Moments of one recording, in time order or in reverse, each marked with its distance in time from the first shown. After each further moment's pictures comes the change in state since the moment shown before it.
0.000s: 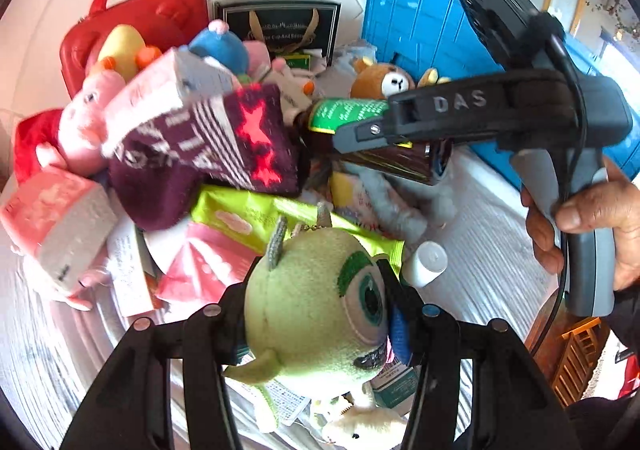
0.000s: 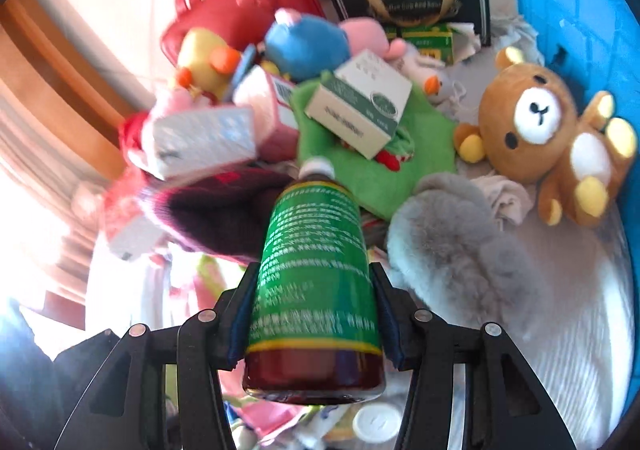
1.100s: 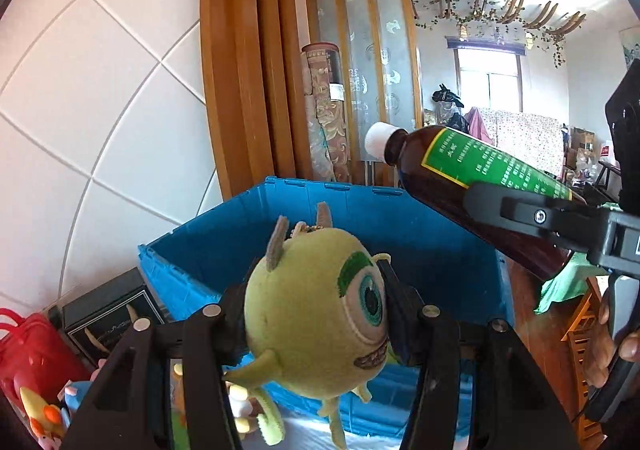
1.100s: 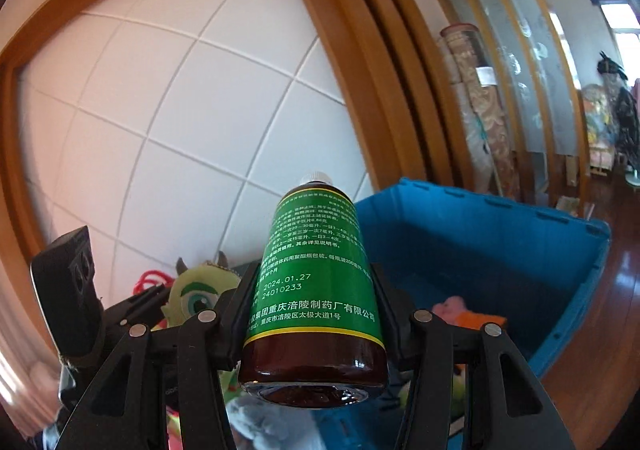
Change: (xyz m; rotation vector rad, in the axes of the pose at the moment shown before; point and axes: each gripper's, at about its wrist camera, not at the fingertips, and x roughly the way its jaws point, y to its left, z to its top) left arm -0.073 -0.308 0.236 0.458 -0.485 -0.259; right arm -0.422 -0.119 -0.047 0.176 -0.870 -0.331
